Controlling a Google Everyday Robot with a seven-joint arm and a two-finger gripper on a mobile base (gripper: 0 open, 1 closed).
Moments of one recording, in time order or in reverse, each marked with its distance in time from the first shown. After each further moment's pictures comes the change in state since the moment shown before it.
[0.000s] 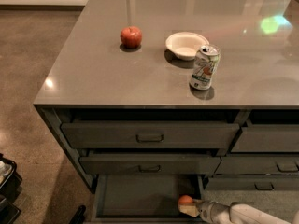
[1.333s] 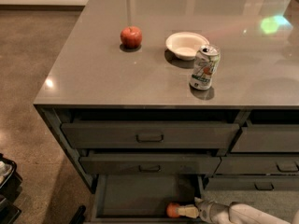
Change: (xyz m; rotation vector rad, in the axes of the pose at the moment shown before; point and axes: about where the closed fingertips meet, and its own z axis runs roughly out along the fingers) arm 0.000 0.000 0.000 0.000 0.000 0.000
